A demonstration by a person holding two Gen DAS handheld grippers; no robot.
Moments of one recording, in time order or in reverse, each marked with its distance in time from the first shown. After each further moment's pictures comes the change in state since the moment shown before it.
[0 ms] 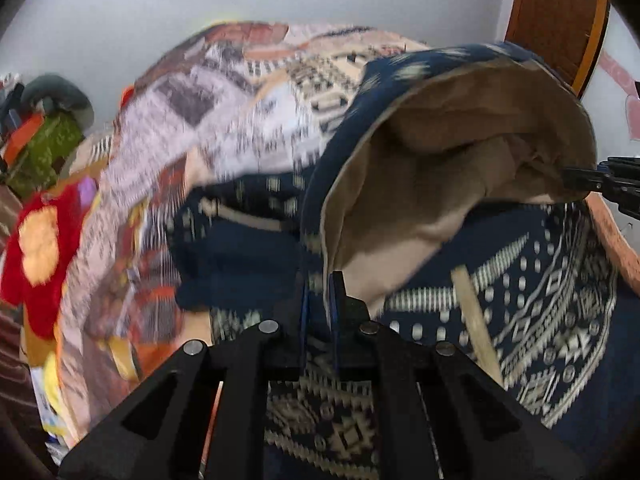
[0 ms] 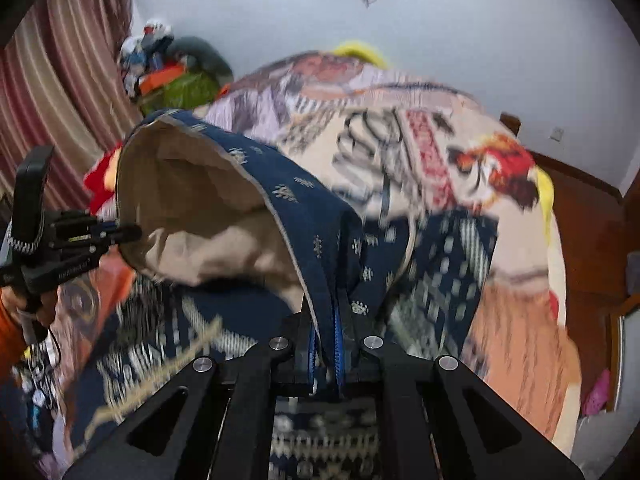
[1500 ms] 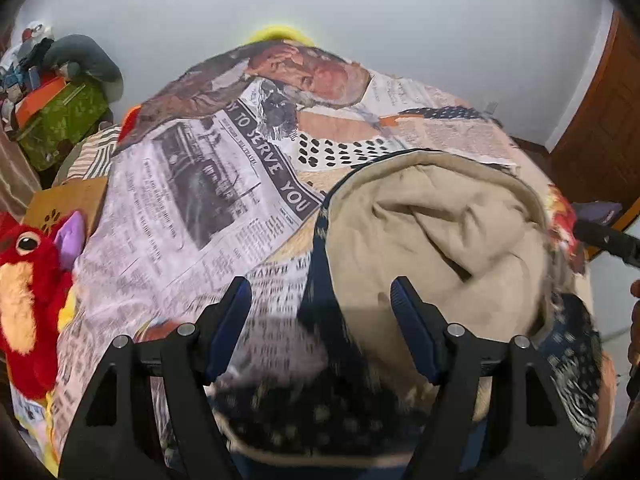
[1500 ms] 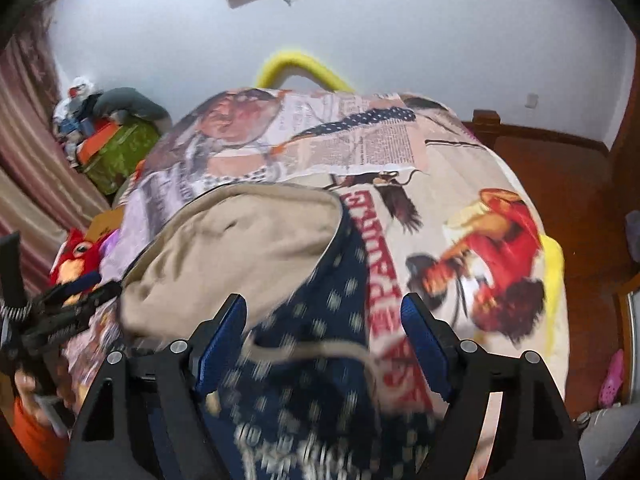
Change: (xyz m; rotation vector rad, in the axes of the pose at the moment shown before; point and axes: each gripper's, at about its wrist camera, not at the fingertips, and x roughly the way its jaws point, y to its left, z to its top) left arm 0.119 0.073 0.218 -0.253 -0.061 0.076; right arm 0.125 -0.114 0.211 0.265 0.008 -0.057
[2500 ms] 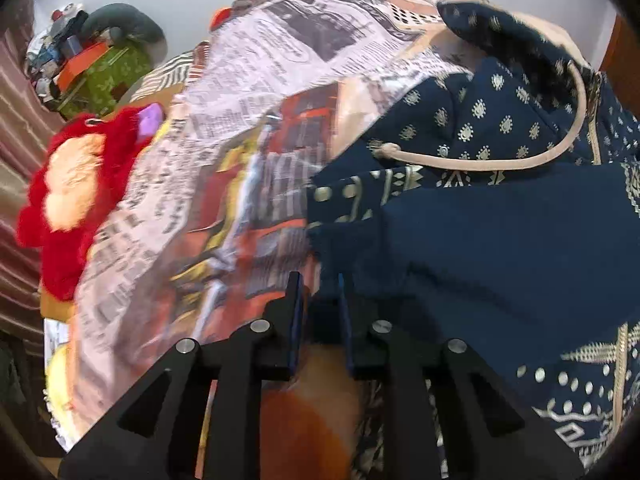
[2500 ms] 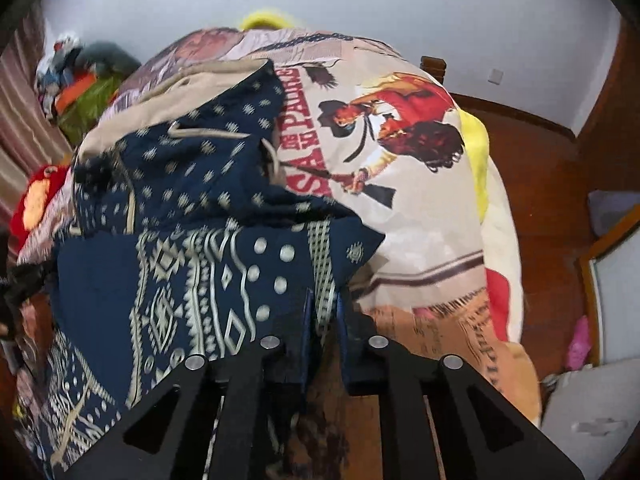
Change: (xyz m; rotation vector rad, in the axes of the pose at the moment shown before) left arm -0.049 0.105 -0.191 0.051 0.128 0.174; right arm -0.069 -0.050 -0.169 -0.093 0.086 -0.132
